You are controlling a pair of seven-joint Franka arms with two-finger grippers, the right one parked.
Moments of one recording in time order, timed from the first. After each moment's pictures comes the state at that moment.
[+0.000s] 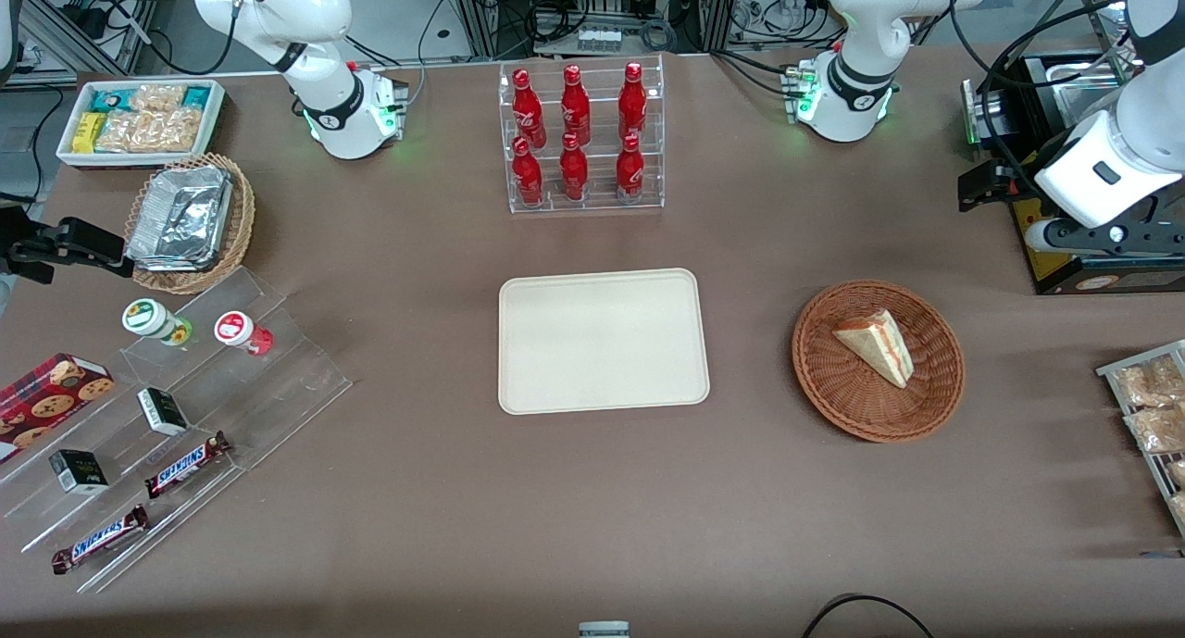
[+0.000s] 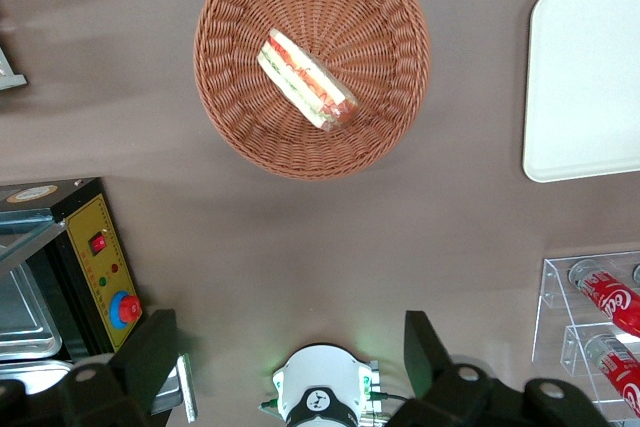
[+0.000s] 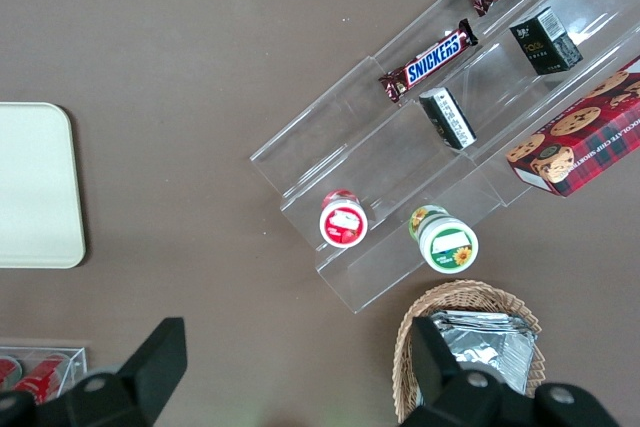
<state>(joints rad) 0.01 0.00 -0.10 -1.59 0.01 1.36 0.00</state>
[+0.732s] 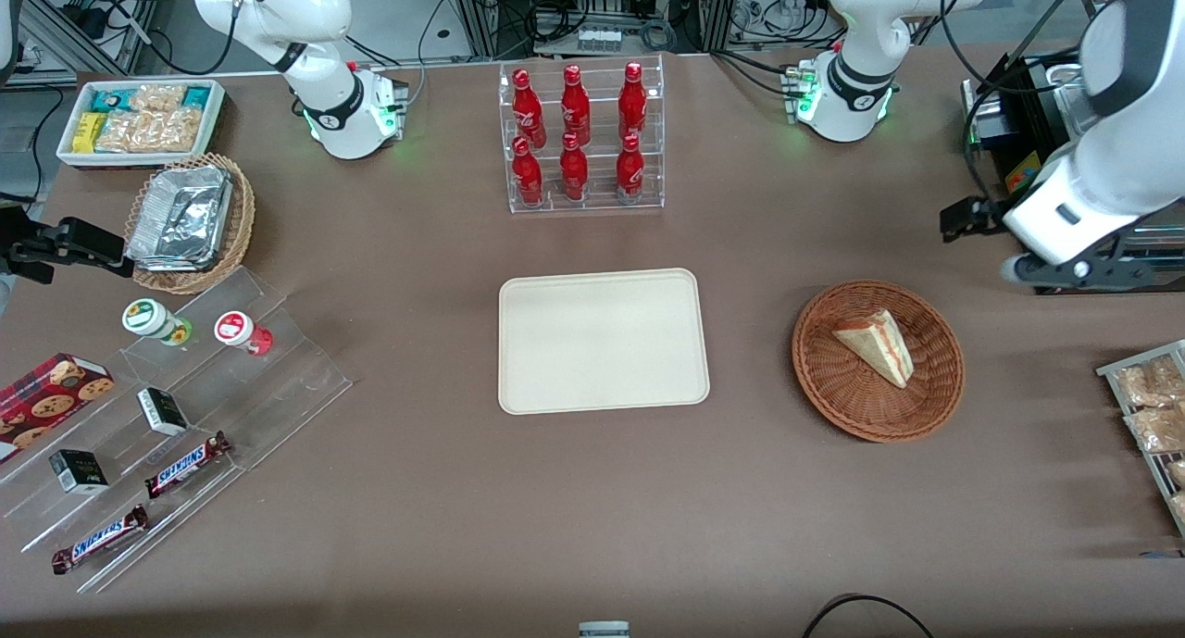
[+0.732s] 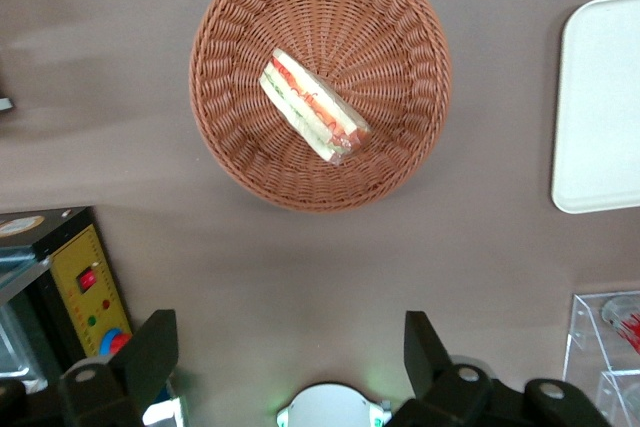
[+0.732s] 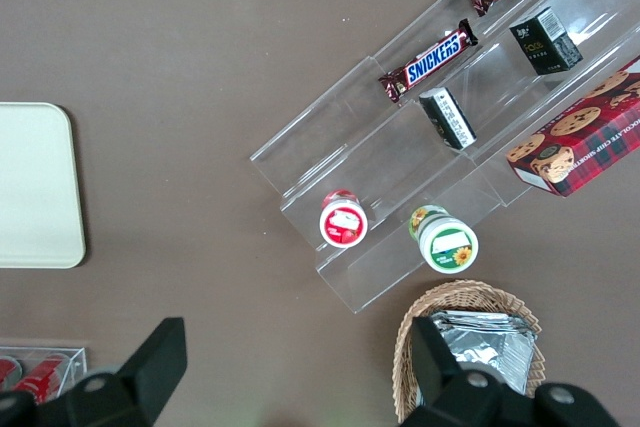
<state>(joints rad) 0.01 0.01 -0.10 -1.78 0.03 1.57 0.00</state>
